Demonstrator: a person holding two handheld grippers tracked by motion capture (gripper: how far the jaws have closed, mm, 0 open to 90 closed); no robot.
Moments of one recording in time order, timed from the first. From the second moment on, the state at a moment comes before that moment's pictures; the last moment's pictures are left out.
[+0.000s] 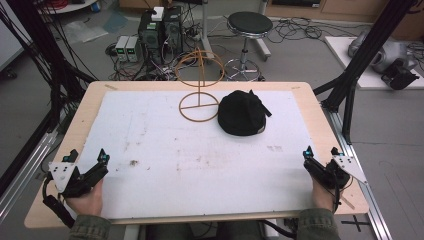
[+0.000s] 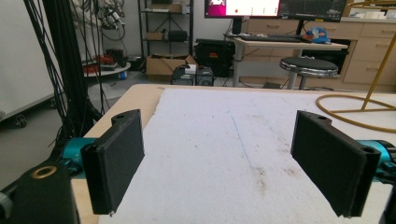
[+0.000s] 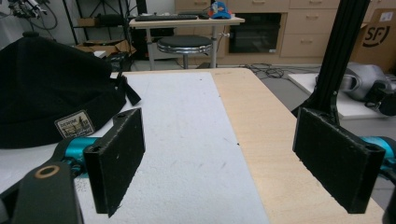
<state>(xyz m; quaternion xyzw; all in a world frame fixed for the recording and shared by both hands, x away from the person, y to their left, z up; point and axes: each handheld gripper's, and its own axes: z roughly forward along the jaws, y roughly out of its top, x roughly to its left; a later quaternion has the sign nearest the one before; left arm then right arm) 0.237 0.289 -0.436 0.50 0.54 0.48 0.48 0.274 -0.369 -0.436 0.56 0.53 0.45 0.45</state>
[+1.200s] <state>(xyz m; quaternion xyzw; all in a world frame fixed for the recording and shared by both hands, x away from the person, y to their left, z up) 0.238 0.289 -0.436 0.50 0.53 0.48 0.48 0.275 -0.366 -0.437 0.56 0.53 0.45 0.45</state>
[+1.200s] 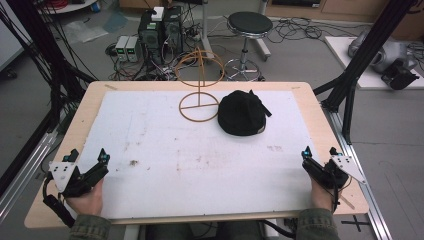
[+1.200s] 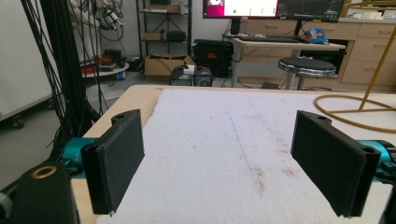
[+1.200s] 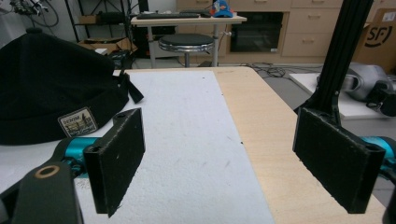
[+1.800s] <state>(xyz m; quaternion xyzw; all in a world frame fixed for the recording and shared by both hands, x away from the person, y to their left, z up) 0.239 0.289 -0.436 0.51 0.53 0.47 0.48 0.292 -0.343 -0.433 0.53 0.57 0.46 0.43</state>
